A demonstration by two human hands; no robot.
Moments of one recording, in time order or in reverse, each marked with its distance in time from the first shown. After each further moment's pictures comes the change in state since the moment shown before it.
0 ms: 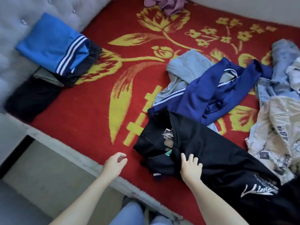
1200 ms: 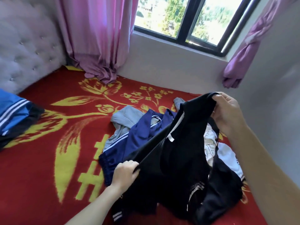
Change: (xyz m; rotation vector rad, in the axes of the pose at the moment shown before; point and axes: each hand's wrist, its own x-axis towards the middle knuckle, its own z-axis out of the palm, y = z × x) left_hand -0.046 0.142 0.047 0.263 0.221 1.197; right_hand -0.213 0.152 -0.358 1.730 0.885 -0.283
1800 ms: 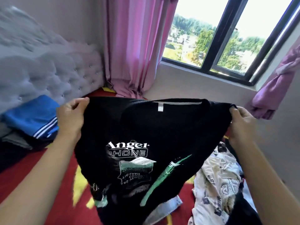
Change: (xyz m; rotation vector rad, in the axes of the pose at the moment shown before) left_hand 0.038 0.024 -0.265 -0.688 1.019 -0.395; right_hand 0.028 -0.011 -0.011 0.022 0.176 -0.172
